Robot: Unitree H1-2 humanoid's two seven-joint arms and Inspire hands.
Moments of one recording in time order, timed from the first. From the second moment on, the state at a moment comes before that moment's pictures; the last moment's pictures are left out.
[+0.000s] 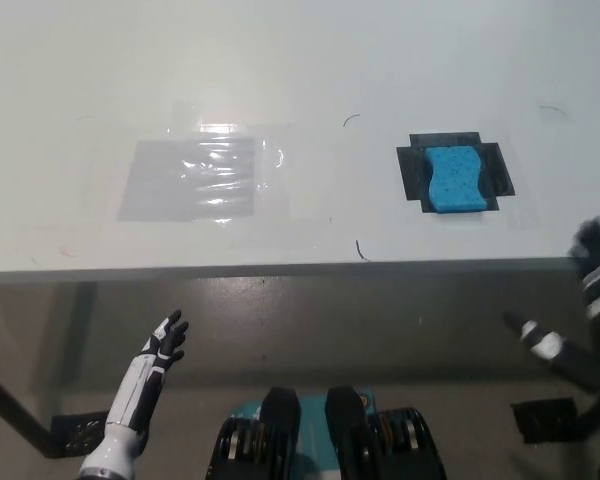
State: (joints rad) left_arm -0.08 0.14 -0.02 0.25 0.07 -0.16 -0.03; right_arm -0.07 -0.13 -0.09 -0.15 0.14 -0.28 0.03
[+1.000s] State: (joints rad) left_arm -0.08 0.14 -0.03 0.25 0.08 -0.18 -0.03; right_arm -1.10 -0.21 -0.15 0.27 0.25 0.05 -0.03
